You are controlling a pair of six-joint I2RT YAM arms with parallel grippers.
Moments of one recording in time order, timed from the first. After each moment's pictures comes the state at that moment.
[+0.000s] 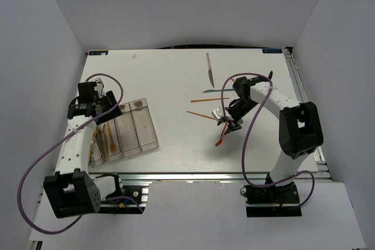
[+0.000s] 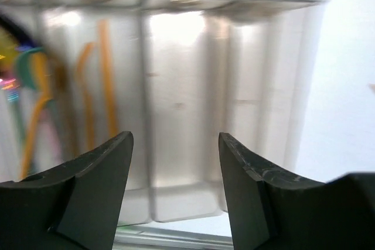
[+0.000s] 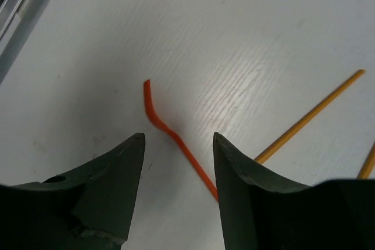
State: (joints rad) left arm 0.14 1.17 0.96 -0.73 0.05 -0.25; right arm 0.37 1.75 1.28 -1.22 -0.83 -1.90
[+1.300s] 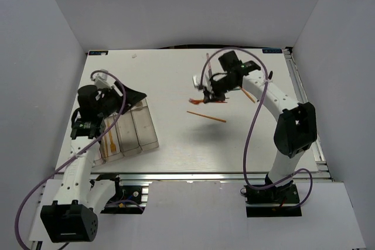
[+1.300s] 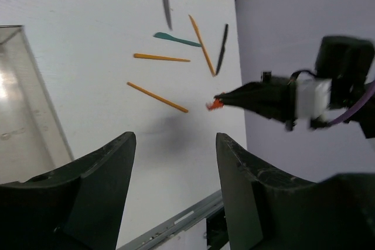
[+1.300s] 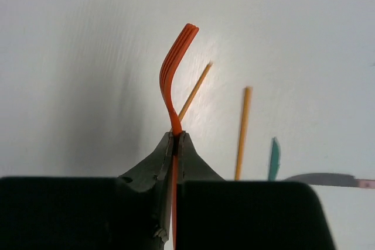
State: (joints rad) left arm 0.08 0.90 0.83 -0.30 0.60 -0.74; right arm 0.49 1.79 1.49 -0.96 -0.68 -1.41
